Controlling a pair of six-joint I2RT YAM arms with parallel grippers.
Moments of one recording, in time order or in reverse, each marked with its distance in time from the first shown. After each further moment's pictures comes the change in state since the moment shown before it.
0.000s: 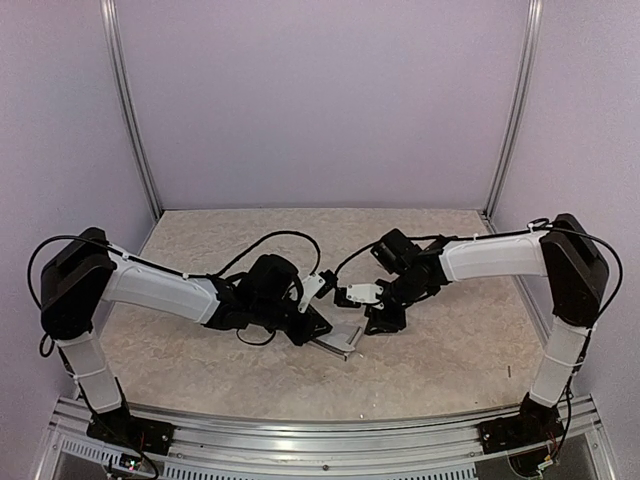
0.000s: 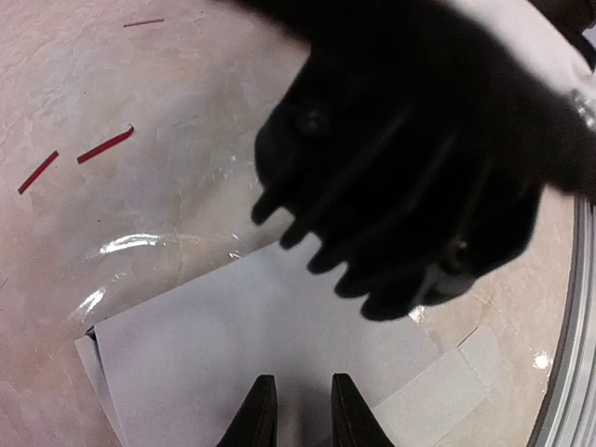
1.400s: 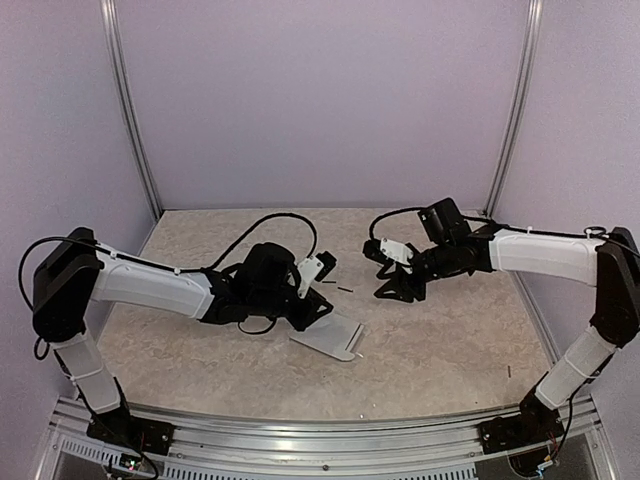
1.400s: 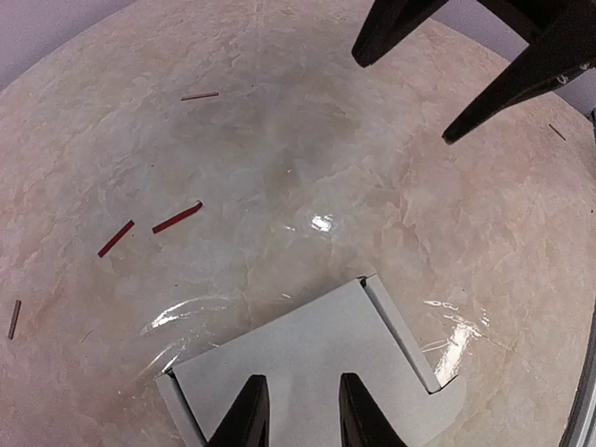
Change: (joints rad) left arm -0.001 -0.027 0.026 0.042 -0.116 0.063; right arm -0.171 -0.274 -0.114 0.167 -0.237 0.053
